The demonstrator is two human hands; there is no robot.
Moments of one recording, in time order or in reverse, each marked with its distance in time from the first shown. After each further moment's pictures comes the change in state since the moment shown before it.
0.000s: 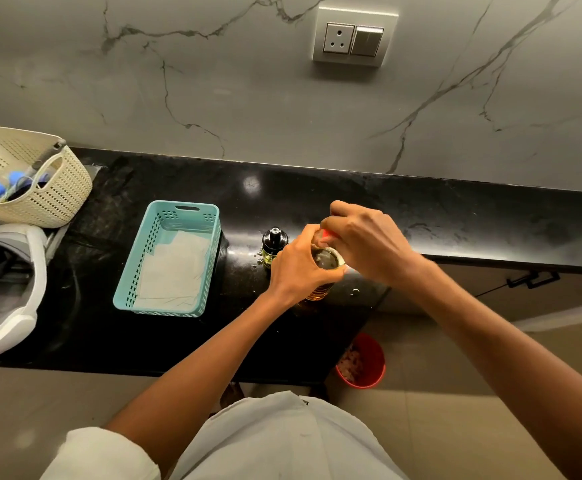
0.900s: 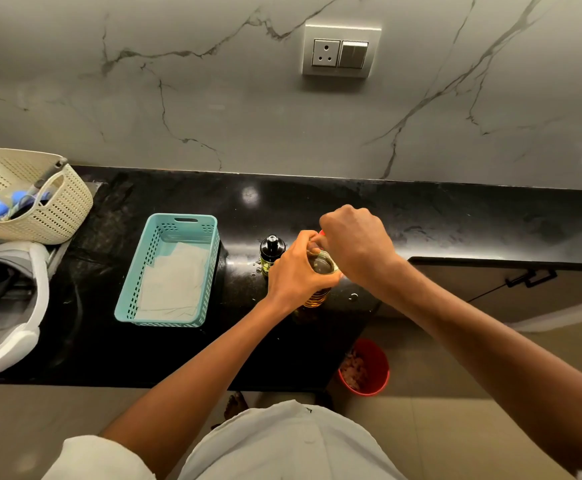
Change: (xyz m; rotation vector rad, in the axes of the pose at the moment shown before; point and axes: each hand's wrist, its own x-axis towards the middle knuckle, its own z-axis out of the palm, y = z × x) left_hand -0.007 0.005 -0.007 -0.023 -0.034 -0.006; right_hand 0.013 -0.039 -0.031 -0.102 -0.195 0.323
